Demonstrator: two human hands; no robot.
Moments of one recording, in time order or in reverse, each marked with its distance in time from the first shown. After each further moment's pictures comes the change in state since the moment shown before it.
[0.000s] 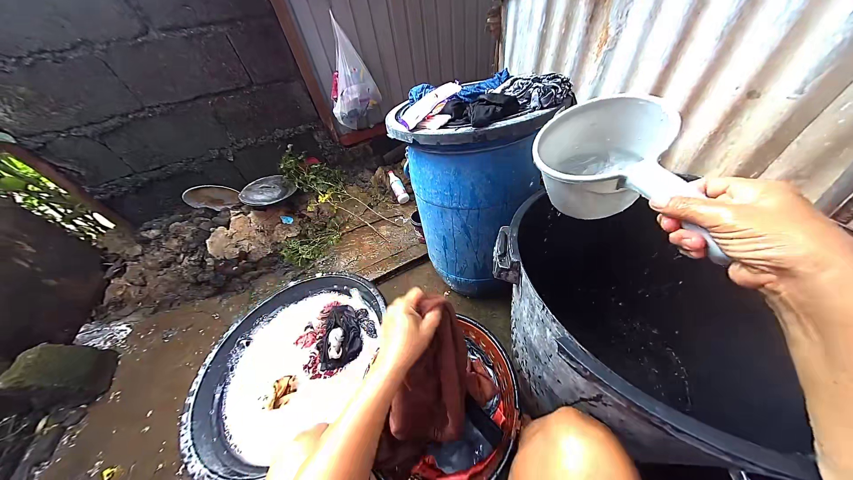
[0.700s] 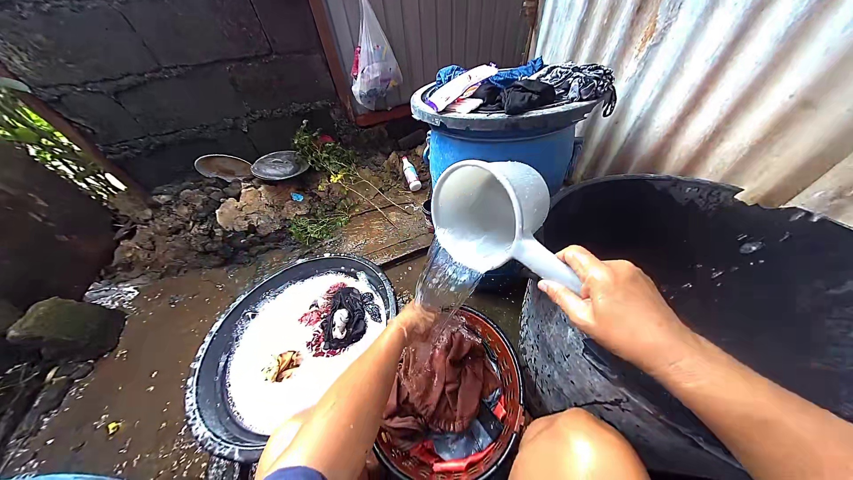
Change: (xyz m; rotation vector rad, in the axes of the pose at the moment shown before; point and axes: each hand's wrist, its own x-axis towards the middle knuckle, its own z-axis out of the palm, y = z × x) left_hand 0.033 -0.051 0.033 -0.264 -0.516 -0.589; right_hand -0.055 0.035 0.096 -0.815 -0.249 -0.728
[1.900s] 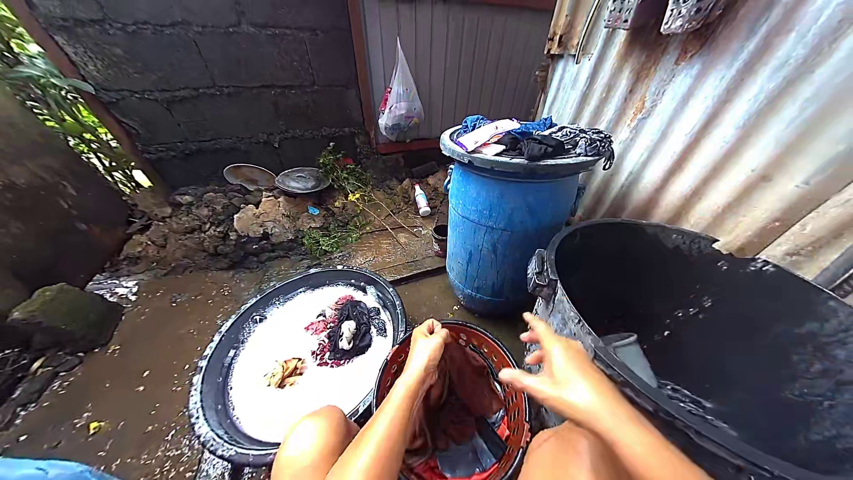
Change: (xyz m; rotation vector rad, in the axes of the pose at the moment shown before) left_hand -0.057 -0.027 0.022 -0.742 0.328 0.374; right_hand -0.038 -0.068 0.028 0.343 -0.455 0.386
